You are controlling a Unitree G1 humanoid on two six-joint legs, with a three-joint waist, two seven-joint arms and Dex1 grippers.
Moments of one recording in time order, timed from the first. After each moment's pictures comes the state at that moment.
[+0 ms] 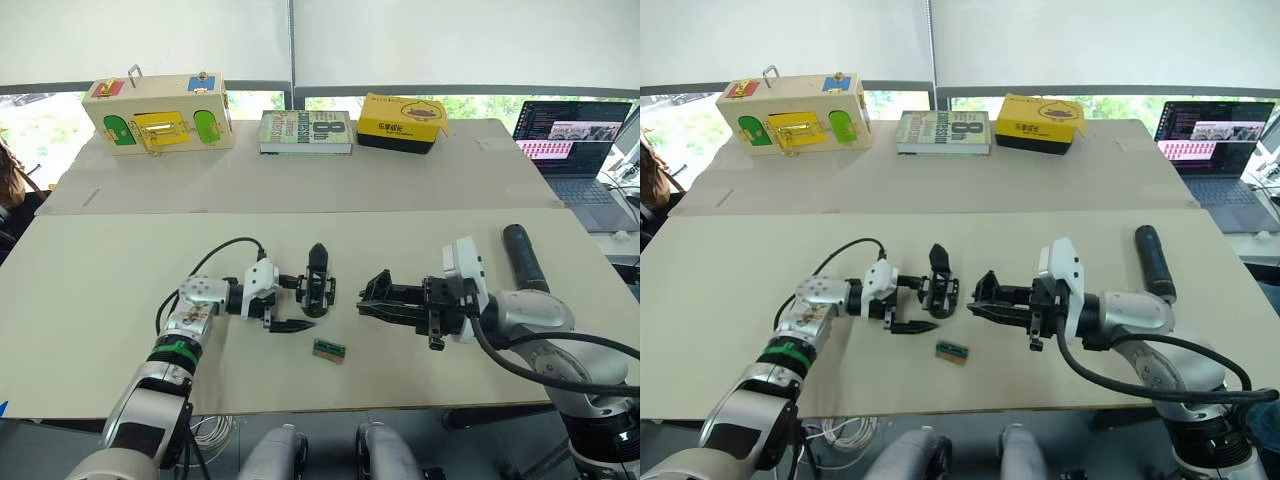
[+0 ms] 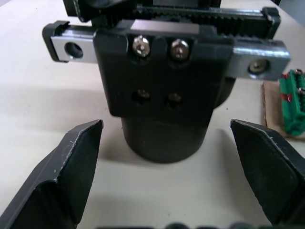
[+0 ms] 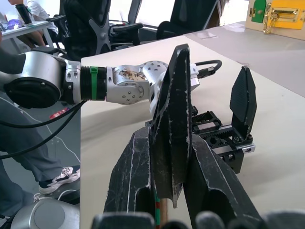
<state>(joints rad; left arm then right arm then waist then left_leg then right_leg) -0.65 0.38 -0.13 0.76 -0.16 -0.25 -1.39 -0.25 -0.68 0.00 -0.50 0.73 0.59 0.93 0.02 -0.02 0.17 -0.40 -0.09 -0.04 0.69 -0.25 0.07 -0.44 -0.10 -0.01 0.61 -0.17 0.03</state>
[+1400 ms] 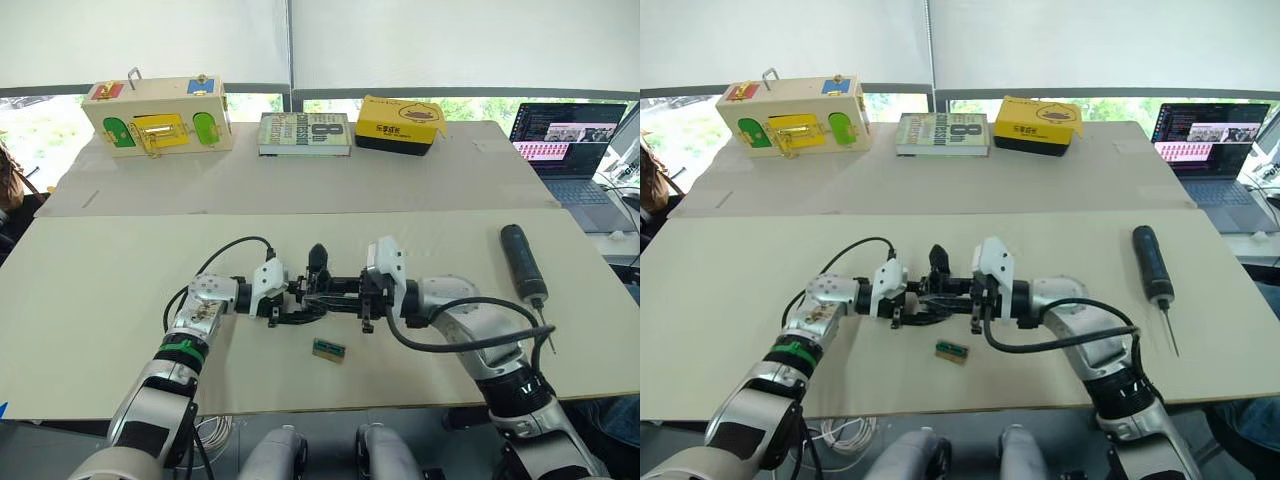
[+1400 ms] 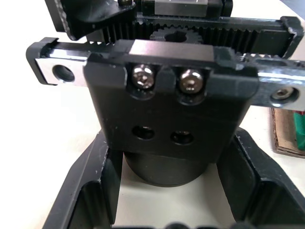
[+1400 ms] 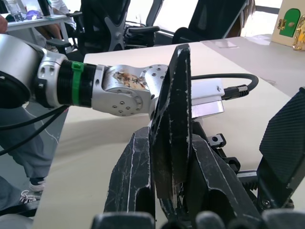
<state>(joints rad) -0.65 0.37 -0.18 0.72 -0.12 -0.22 -1.35 -0.49 -0.39 0.26 -0.13 0.41 0.35 1.00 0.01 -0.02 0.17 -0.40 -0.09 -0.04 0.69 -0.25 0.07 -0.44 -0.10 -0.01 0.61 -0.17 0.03</state>
